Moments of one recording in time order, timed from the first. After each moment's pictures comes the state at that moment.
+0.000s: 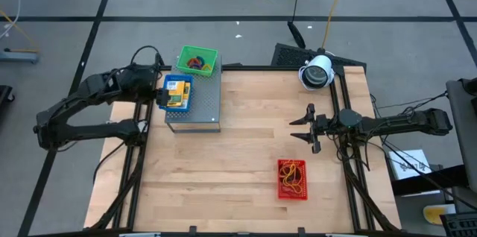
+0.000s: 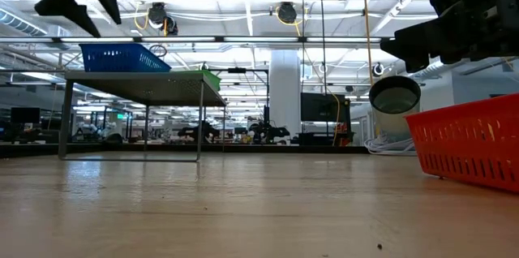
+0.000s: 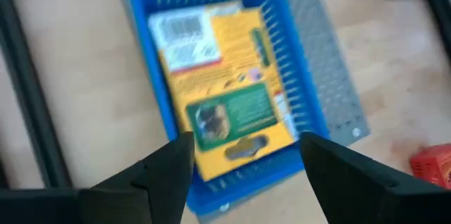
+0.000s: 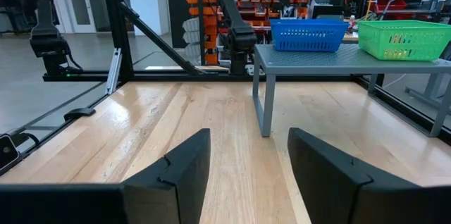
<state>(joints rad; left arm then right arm) 0.48 0.79 1.07 -1.20 -0.06 -0.81 -0.02 0.52 0.02 0.50 -0.08 0.01</state>
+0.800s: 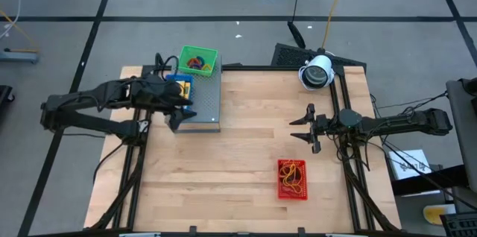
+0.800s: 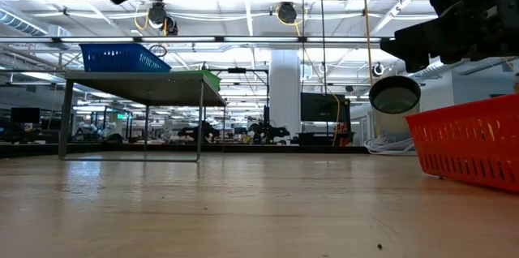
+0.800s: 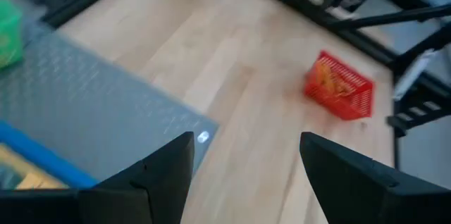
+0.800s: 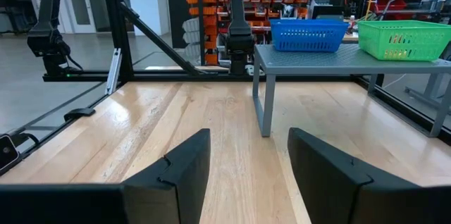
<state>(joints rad) 0.12 0.92 1.07 -0.77 0.01 -0.44 -0.02 0.52 0.02 0.50 -0.08 0.01</state>
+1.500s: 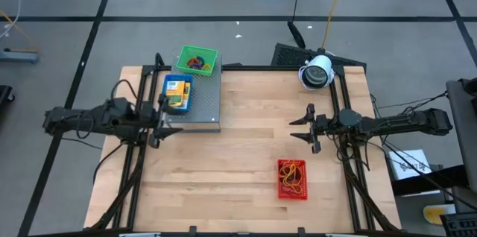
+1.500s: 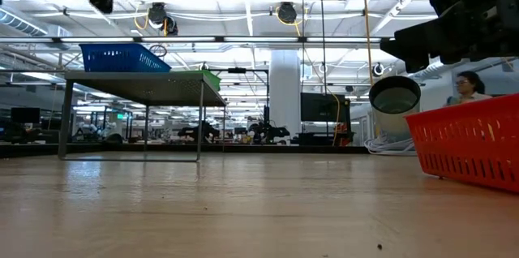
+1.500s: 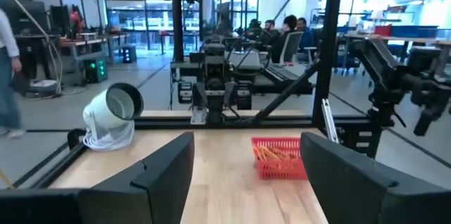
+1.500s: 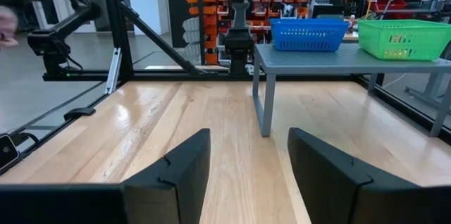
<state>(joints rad) -0.04 0.37 0.38 0.05 0.05 -0.01 -0.02 0.52 0.02 0.51 -0.08 0.01</state>
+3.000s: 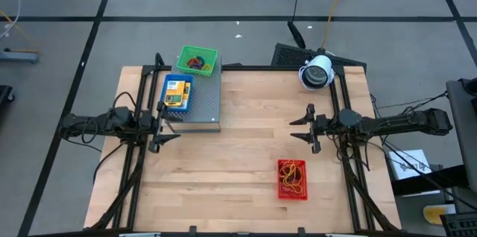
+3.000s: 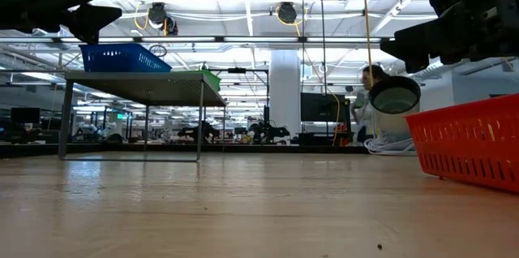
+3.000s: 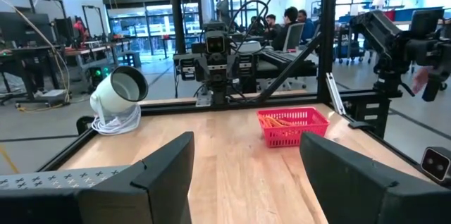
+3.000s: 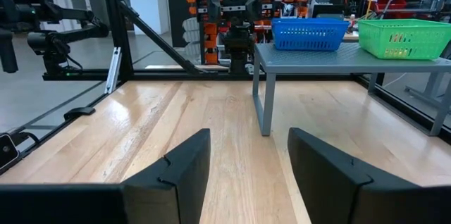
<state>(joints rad) -0.07 0.01 0.12 -0.05 0.02 0.06 -0.02 0.52 0.02 0.50 -0.08 0.01</state>
